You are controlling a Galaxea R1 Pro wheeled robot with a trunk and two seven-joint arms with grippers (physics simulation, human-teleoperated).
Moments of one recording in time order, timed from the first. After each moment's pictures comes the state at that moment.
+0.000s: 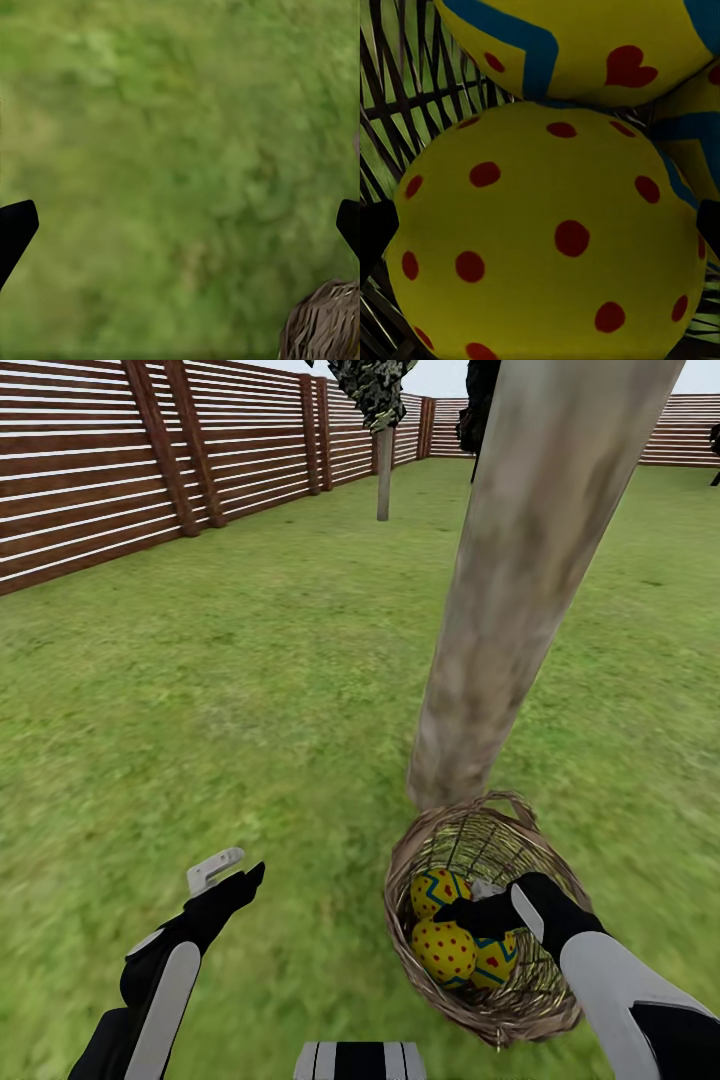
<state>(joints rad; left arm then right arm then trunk) -0.22 -0.07 0.03 -1.61 0.51 0.57 0.32 -0.83 -0.10 -0.07 -0.37 -0.10 0.83 0.44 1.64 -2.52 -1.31</state>
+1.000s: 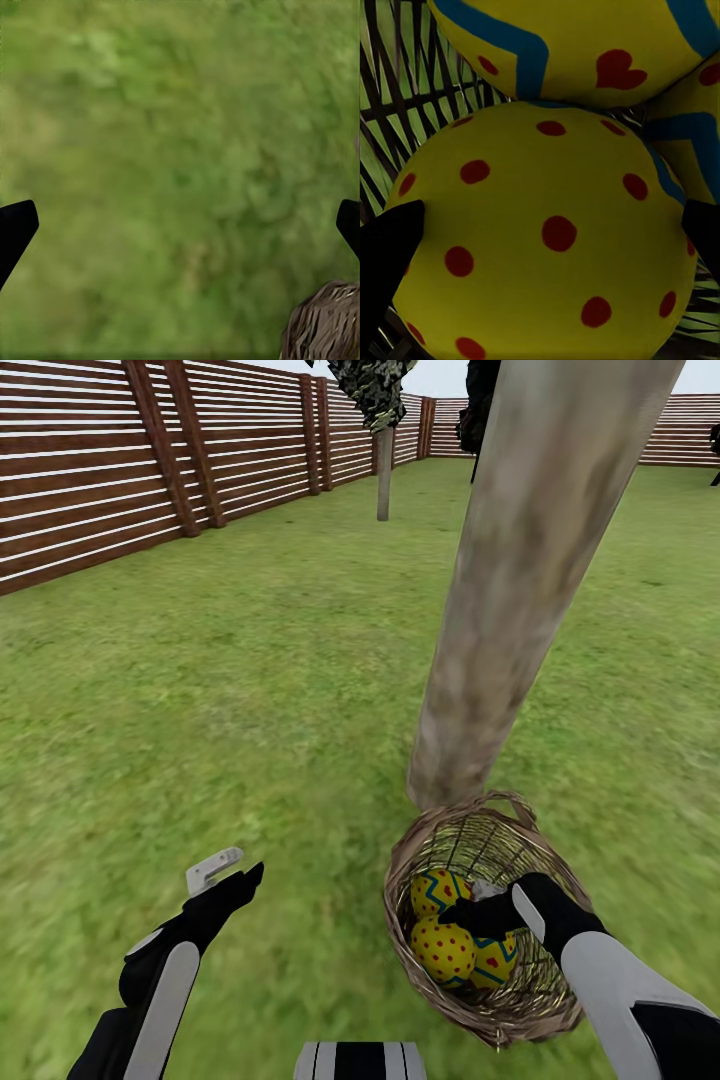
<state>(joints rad) -0.22 -0.07 0.03 -1.61 0.51 0.57 0.32 -0.83 -0.10 -0.07 -0.36 -0.10 0.83 0.44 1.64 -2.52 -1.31</state>
